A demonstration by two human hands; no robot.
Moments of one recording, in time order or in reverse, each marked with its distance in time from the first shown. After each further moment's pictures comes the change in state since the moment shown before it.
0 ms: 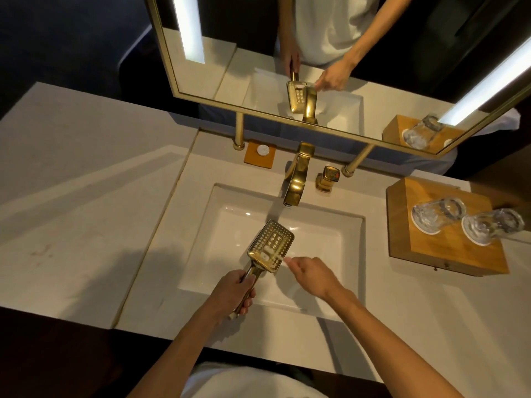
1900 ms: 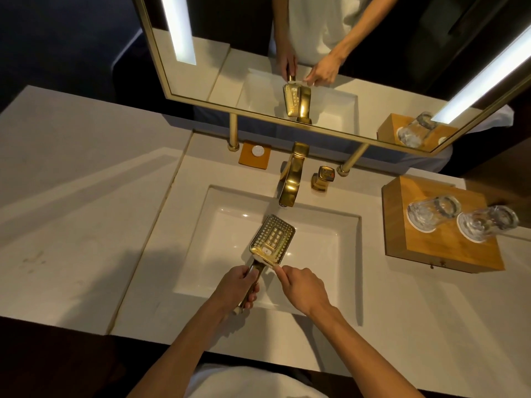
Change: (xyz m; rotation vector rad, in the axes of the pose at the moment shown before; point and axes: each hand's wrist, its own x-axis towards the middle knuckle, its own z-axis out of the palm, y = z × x) left_hand 0.015 0.009 0.012 -0.025 -0.019 0.024; right_hand -0.015 -0.013 0.030 -0.137 0.171 -0.002
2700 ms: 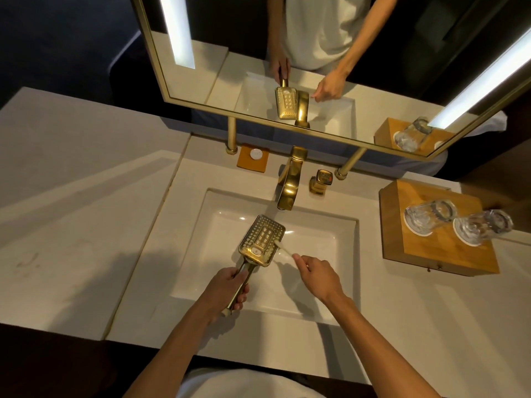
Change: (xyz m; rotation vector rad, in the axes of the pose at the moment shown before) left_hand -0.001 -0.001 -0.019 -0.117 0.005 -0.029; right_hand 0.022 0.039 -0.019 0.189 0.043 0.137
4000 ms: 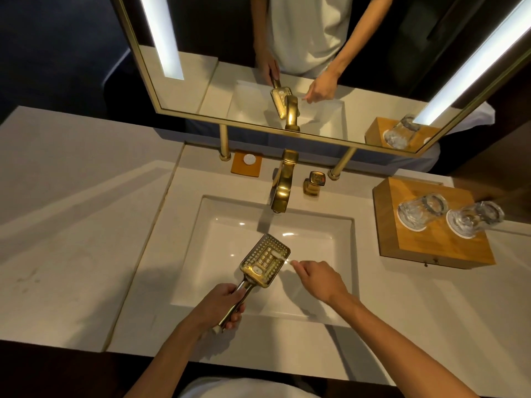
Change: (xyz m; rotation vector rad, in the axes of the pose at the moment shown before) left_hand -0.015 -0.007 -0.006 0.126 -0.133 -0.060; right_hand -0.006 0.008 -0.008 -0.109 -0.084 -0.019
